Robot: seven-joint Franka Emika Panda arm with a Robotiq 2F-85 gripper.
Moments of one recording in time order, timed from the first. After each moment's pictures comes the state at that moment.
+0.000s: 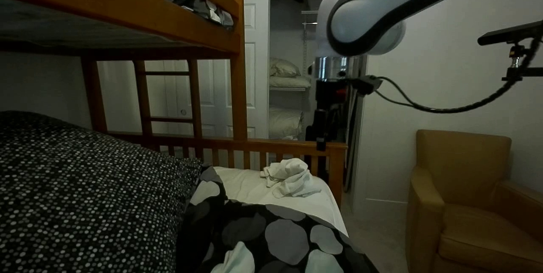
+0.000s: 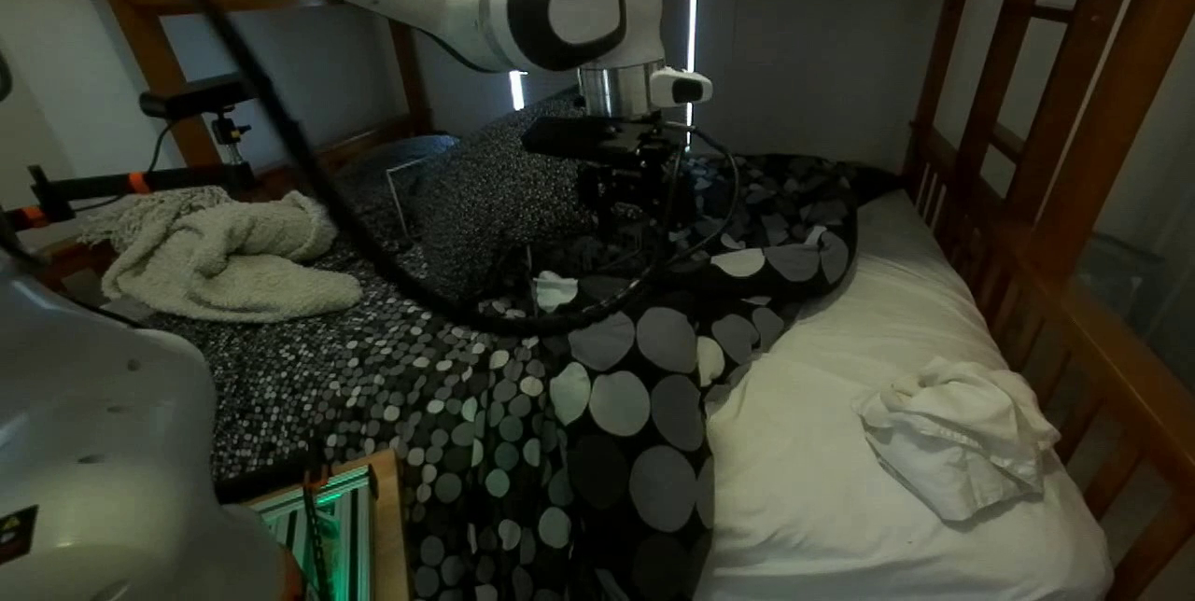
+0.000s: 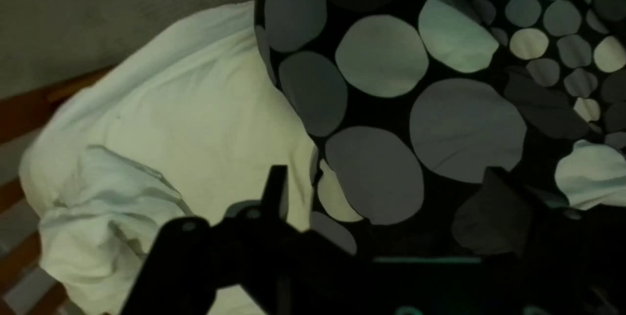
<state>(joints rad) 0.14 -0.28 0.13 -2.23 -0.03 2.02 -0.22</state>
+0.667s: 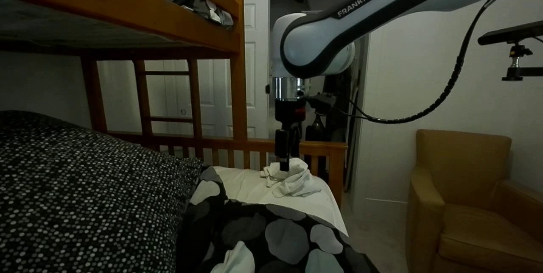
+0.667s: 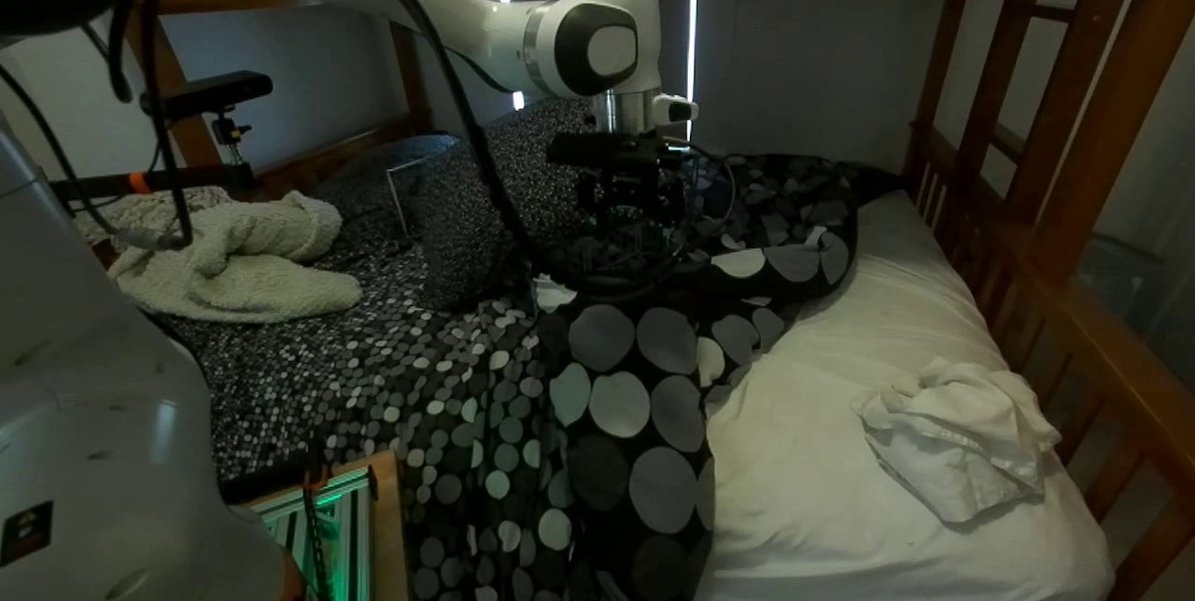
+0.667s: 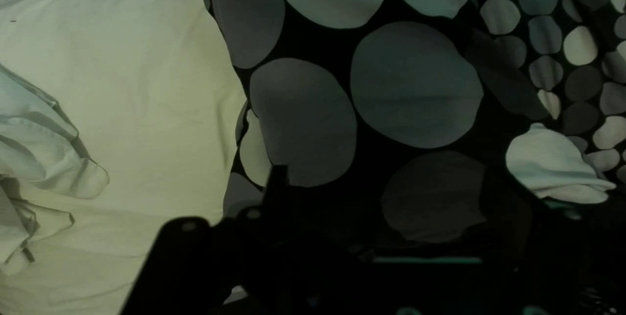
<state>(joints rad) 0.21 -0.04 0.20 -2.07 -0.04 2.06 -0.26</state>
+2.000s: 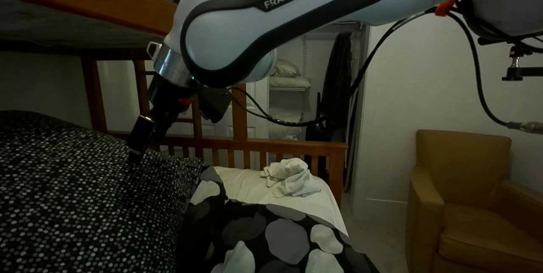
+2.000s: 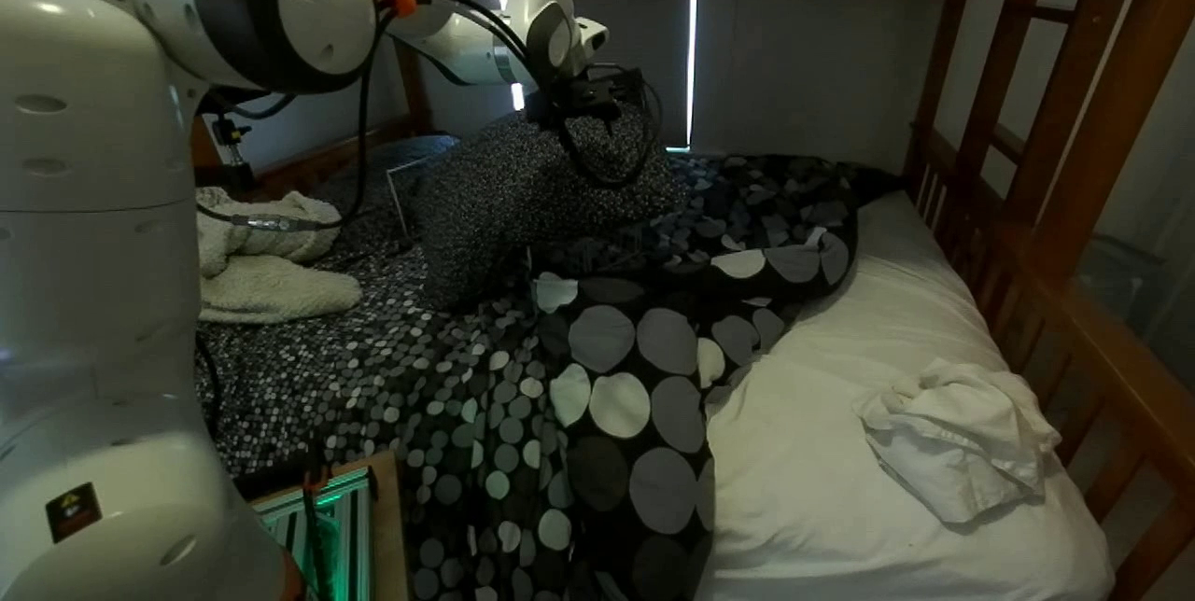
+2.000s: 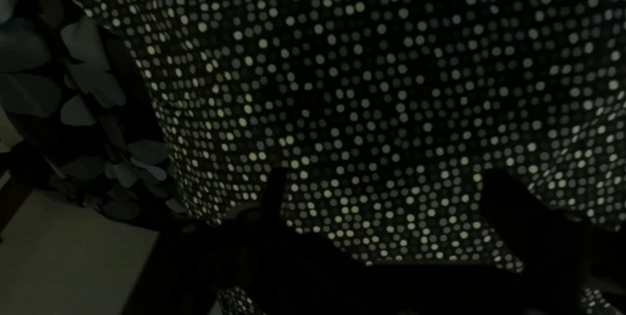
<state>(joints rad) 0.39 0.29 0.40 -1.69 -0.14 2.53 -0.30</state>
